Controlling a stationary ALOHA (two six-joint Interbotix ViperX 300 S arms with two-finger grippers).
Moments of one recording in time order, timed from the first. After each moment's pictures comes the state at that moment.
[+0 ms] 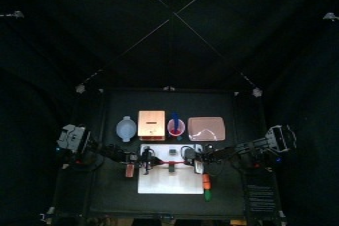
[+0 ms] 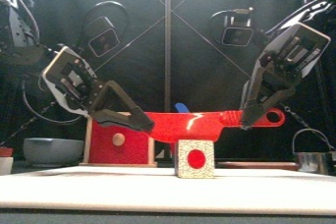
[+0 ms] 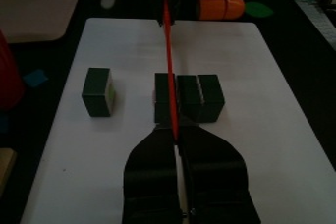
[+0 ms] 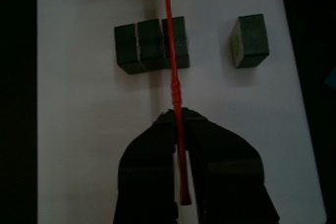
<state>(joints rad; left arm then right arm) -0.17 0.19 0.95 -0.23 -0.77 0.05 0.10 -0.13 0.89 -0.37 0.03 0.59</state>
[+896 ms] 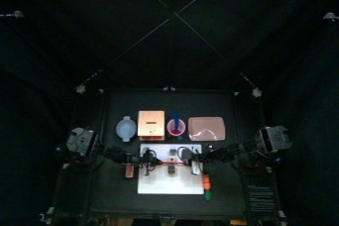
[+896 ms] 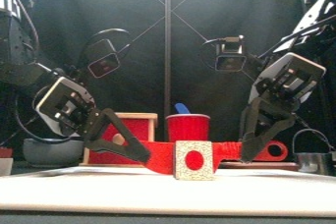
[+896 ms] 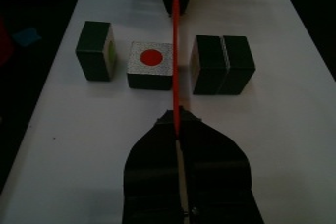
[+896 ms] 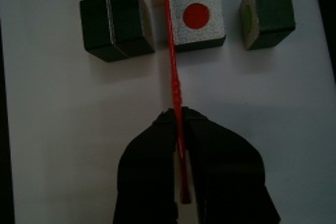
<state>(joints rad) -0.16 0.33 0.93 -0.29 -0.75 0.07 0.09 0.00 0.88 -0.34 0.00 0.58</state>
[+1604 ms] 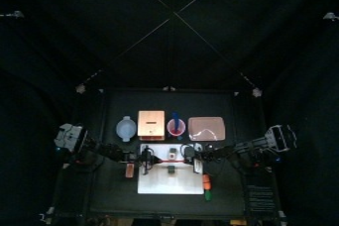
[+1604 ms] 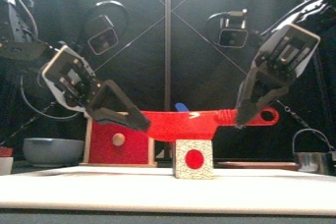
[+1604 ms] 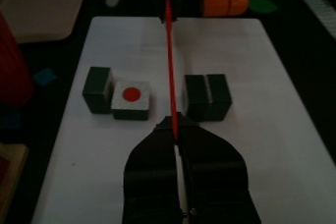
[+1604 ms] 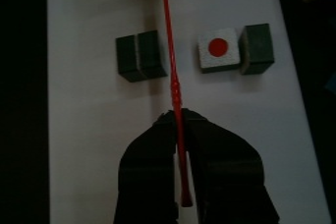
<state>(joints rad) -0.23 0.12 0.96 -0.26 -0.73 0.12 0.16 -0.18 0.88 -0.34 0.04 0.58</state>
